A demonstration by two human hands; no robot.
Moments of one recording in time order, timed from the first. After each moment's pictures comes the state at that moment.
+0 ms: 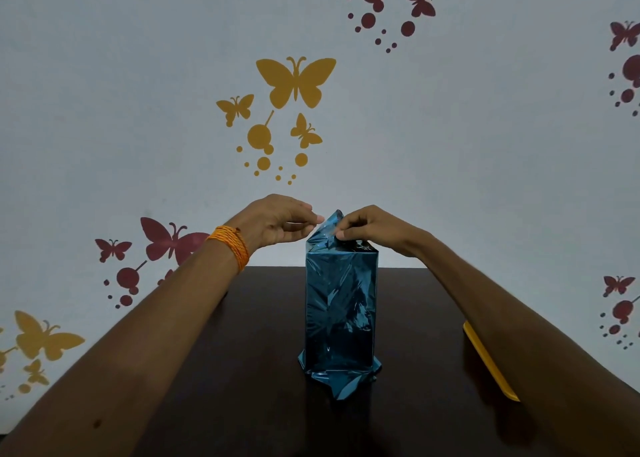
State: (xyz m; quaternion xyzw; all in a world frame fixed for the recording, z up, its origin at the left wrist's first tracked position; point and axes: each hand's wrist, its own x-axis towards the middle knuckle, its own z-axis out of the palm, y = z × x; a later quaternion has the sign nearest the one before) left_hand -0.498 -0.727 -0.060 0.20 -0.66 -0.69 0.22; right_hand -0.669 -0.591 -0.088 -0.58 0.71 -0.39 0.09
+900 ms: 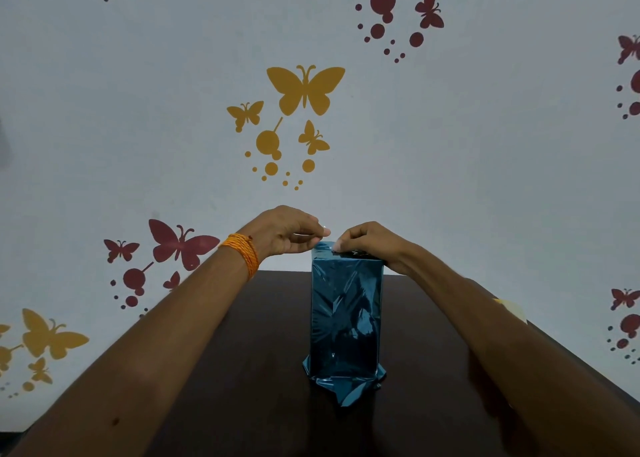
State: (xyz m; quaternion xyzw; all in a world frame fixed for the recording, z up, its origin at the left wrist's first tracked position) left_hand -0.499 -0.732 -0.067 0.22 -0.67 -0.67 0.21; right_hand -0.658 -0.607 -0.101 -0.48 0.73 -0.46 0.18
